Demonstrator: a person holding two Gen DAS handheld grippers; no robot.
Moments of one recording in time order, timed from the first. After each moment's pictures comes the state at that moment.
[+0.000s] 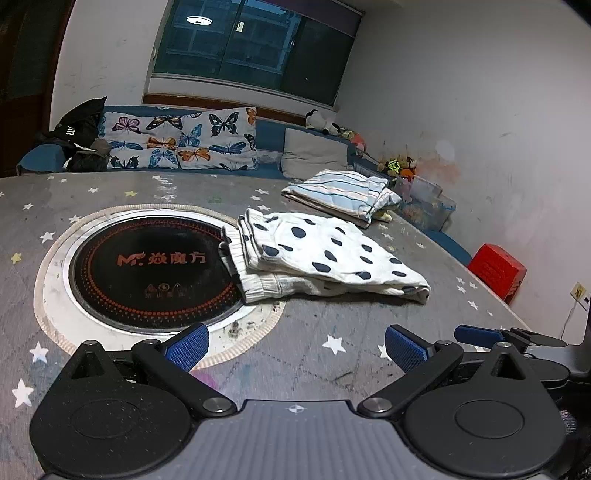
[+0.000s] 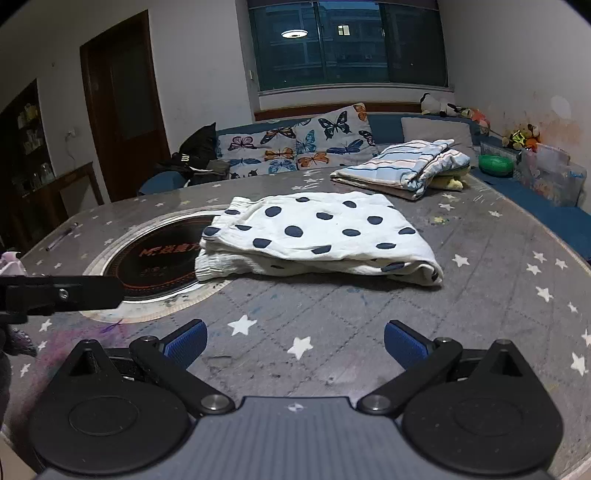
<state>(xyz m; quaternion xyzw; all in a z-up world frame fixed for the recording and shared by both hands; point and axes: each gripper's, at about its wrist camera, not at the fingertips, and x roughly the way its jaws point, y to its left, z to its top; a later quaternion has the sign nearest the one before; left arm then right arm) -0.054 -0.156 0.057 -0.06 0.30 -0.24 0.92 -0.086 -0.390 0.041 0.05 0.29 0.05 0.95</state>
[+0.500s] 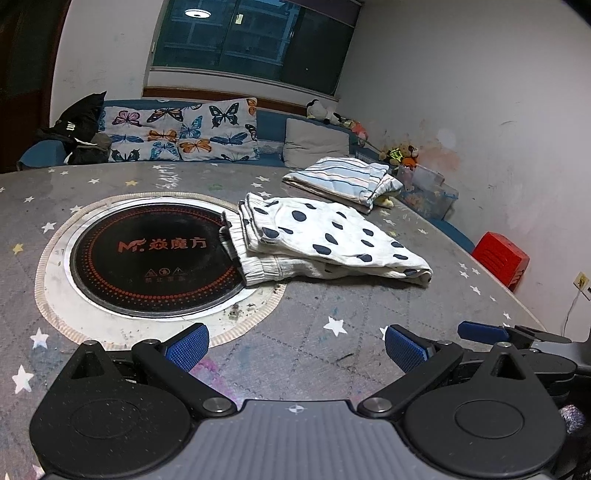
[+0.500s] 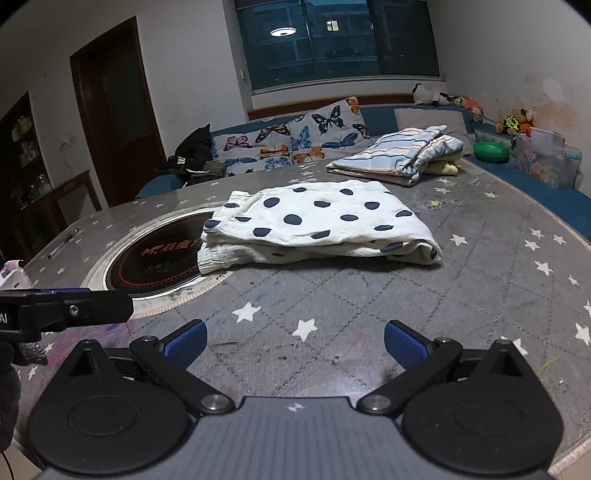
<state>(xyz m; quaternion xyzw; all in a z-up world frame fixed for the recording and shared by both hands) -0.060 -0.159 0.052 -0.05 0.31 -0.23 0.92 -0.094 -0.391 0.035 0.08 0.30 0.04 0.95</state>
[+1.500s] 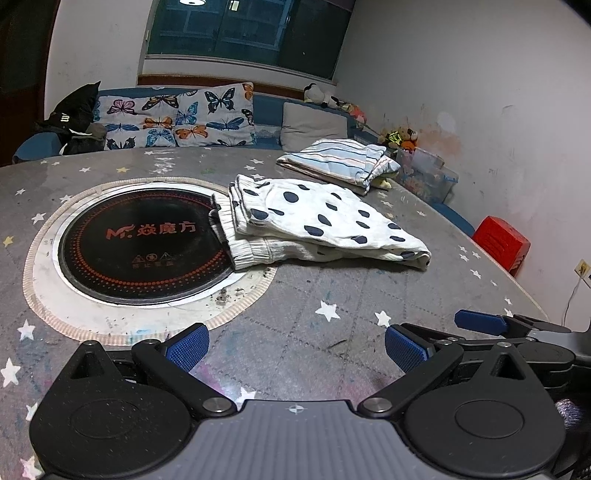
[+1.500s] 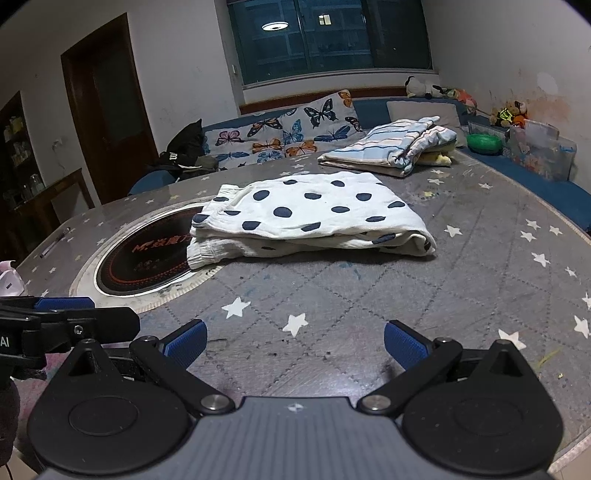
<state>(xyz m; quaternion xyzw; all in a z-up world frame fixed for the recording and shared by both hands) -0.056 -0.174 0.045 -0.04 0.34 -0.24 0.91 -0.088 -0.394 0.029 0.08 0.31 0.03 0.95</state>
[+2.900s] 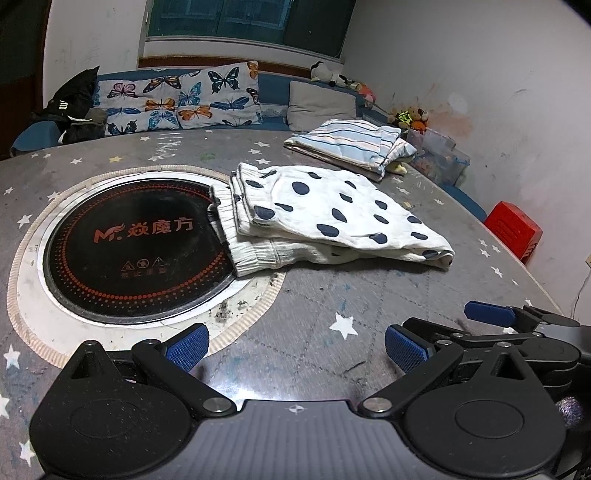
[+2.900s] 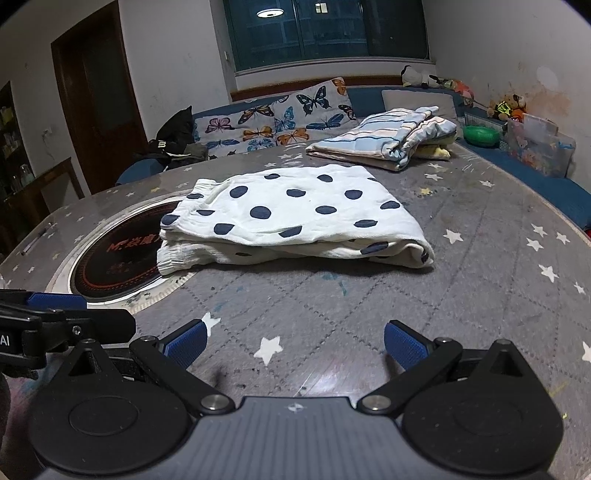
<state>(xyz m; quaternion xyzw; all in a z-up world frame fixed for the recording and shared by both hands) -0.015 -0.191 0.040 -0.02 0.37 -0.22 0.90 -0.049 -0.405 0.023 0.07 0.33 0.02 0.94</state>
